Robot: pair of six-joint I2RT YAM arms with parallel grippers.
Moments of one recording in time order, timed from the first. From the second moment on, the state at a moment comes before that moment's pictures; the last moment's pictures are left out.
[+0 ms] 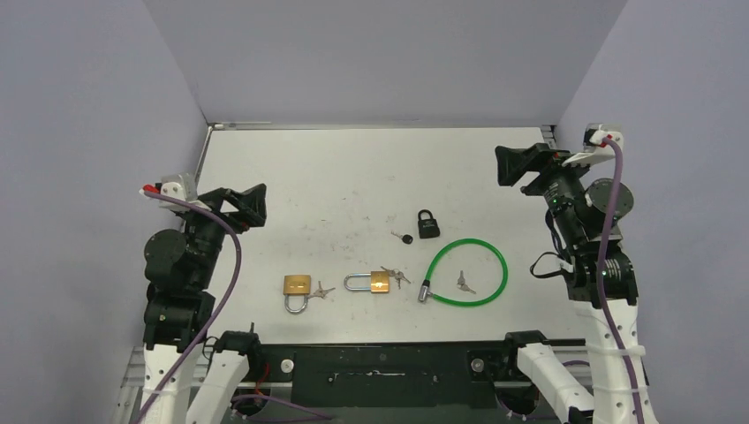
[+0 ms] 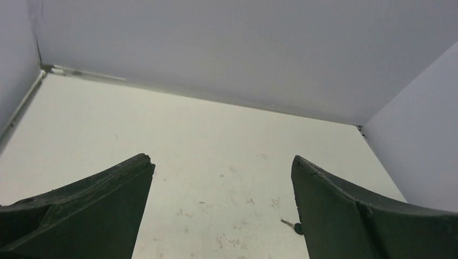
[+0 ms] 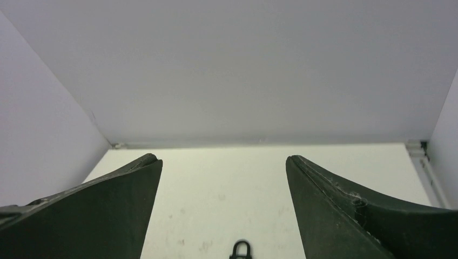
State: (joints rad) left arm -0.11 0.56 0.95 -0.29 0.01 -0.36; right arm 0.08 0.79 1.19 -0.28 -0.12 0.31
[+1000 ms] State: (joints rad) left arm -0.11 0.58 0.58 -0.19 0.17 -0.62; right arm 0.77 1.30 0.76 -0.36 -0.07 0.37
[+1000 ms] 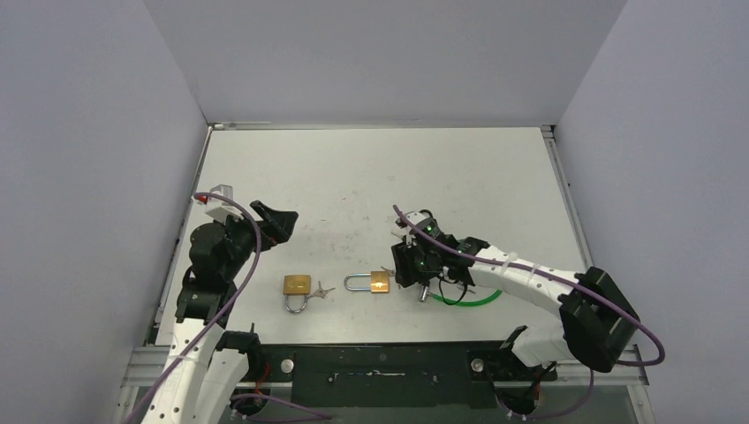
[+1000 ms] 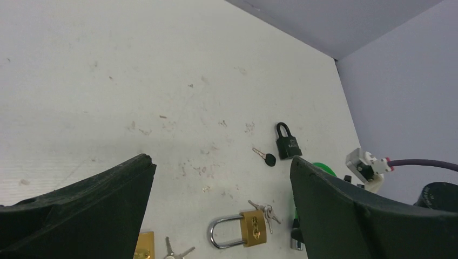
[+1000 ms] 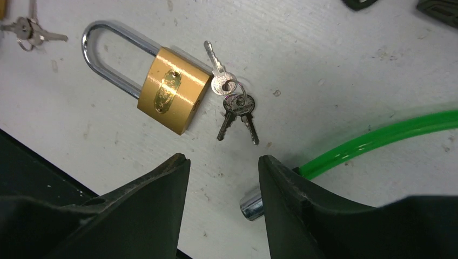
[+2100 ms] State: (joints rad) left arm -0.11 0.69 0.61 -0.44 0.10 -0.64; right arm 0.94 1.88 1.23 -0.56 -0.13 -0.28
